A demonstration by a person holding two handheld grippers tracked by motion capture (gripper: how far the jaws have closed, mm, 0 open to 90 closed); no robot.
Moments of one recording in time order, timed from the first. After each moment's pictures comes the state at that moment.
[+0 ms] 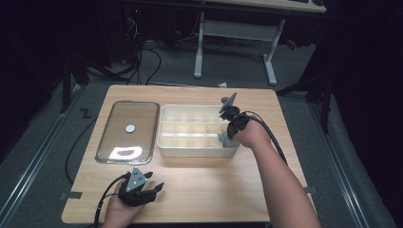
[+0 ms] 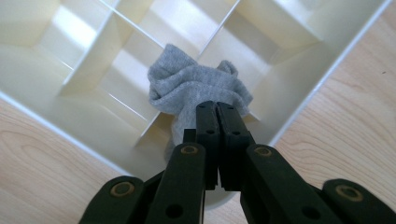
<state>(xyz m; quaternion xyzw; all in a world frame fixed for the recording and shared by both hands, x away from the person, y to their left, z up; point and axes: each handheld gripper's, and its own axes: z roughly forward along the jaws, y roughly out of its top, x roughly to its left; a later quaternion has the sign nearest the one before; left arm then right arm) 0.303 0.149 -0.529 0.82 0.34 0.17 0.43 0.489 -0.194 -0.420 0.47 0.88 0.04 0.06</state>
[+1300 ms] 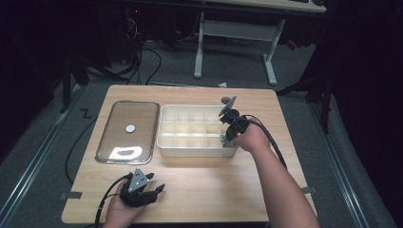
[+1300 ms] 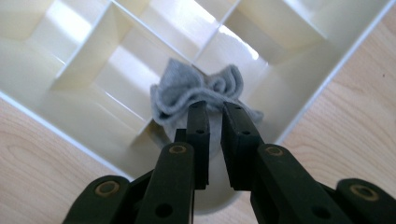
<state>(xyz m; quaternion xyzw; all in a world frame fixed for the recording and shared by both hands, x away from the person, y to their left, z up) 0.302 0.146 -0.532 0.83 0.34 0.16 0.42 0.481 -0.191 -0.426 0.46 0.88 0.05 0.09</state>
